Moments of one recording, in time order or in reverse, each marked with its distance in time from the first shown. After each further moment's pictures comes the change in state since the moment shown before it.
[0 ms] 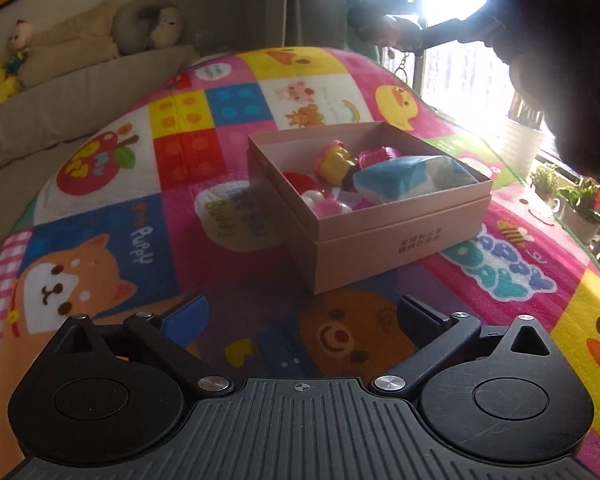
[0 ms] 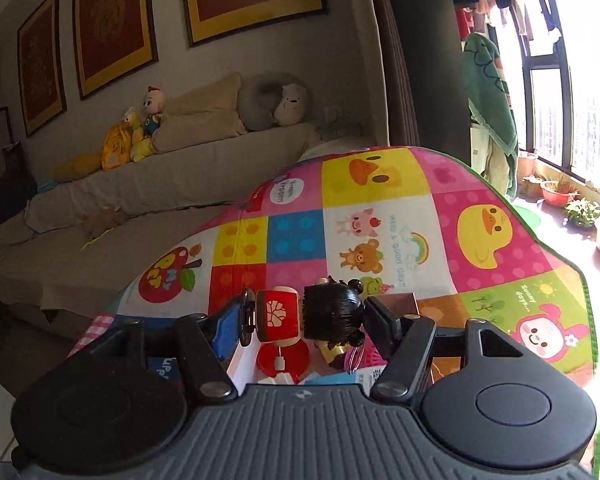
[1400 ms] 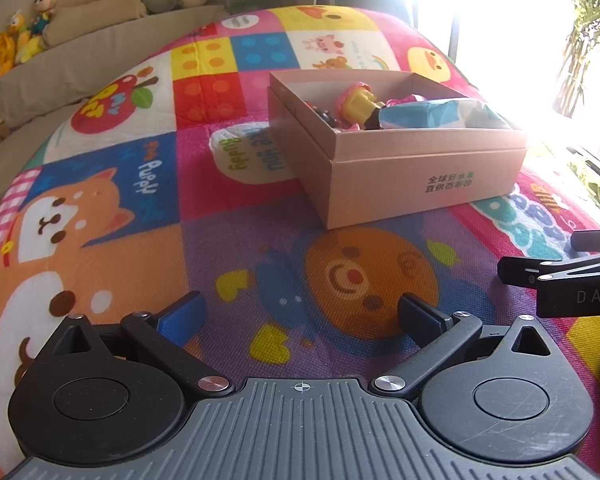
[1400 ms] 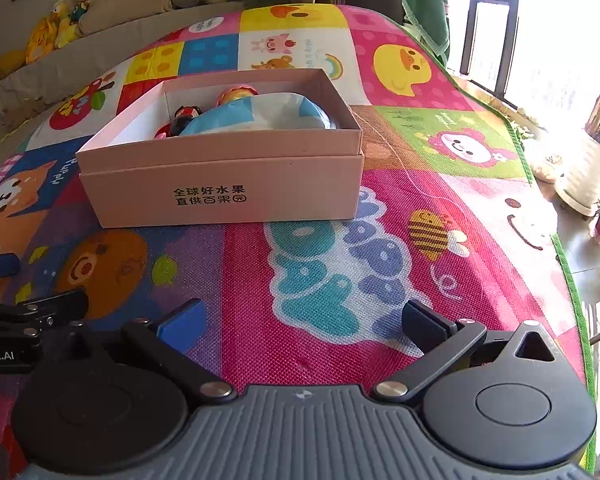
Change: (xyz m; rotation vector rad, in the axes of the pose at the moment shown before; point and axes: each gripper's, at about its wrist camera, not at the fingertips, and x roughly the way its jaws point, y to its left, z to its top) left arm 0.023 -0.011 -0.030 -0.064 0.097 0.080; right arm -0.028 -0.030 -0.180 -0.019 0.304 -0.263
